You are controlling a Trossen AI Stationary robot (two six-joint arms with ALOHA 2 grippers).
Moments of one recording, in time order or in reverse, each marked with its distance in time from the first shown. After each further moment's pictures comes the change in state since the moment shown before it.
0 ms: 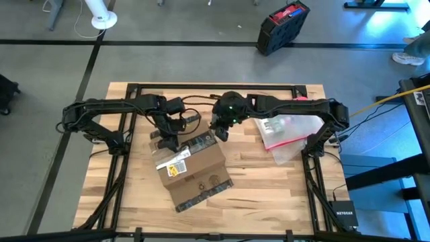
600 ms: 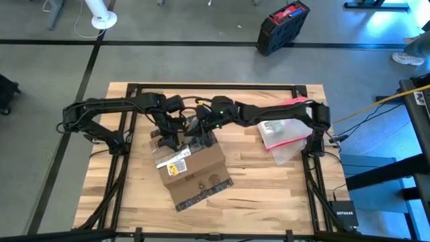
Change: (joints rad) left arm 0.035 0.000 0.000 -0.002 0.045 0.005; right arm 0.029 0.216 0.000 0.674 -0.236 -0.046
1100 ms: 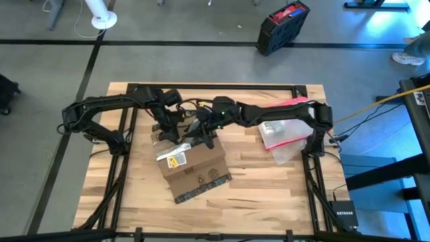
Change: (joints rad) left arm 0.099 -0.001 0.000 -0.002 -0.015 0.045; right arm 0.005 -0.046 0.000 -0.039 0.018 -0.080
